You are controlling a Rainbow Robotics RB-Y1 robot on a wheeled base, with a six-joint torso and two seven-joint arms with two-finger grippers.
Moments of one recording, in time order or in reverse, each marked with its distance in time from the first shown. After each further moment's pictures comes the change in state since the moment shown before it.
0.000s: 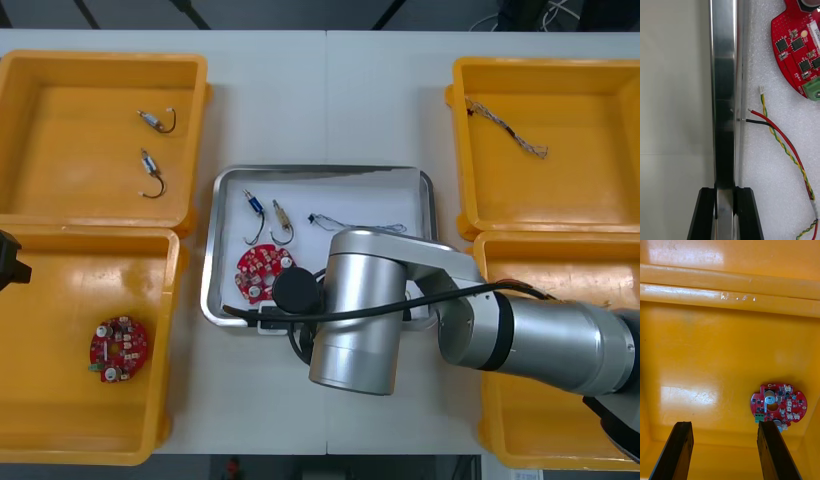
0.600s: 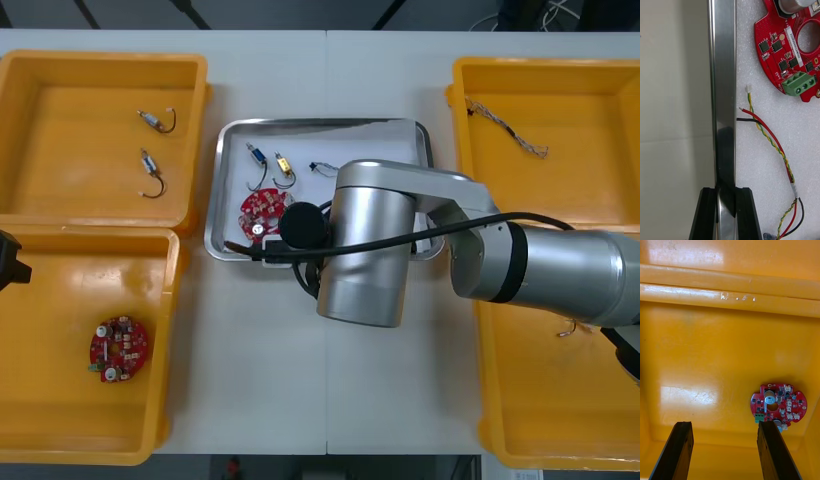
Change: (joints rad) right arm -0.195 -0.072 0.005 0.076 -0.034 -0.092 0.000; left arm 0.000 0.000 0.000 0.000 0.000 0.000 0.000
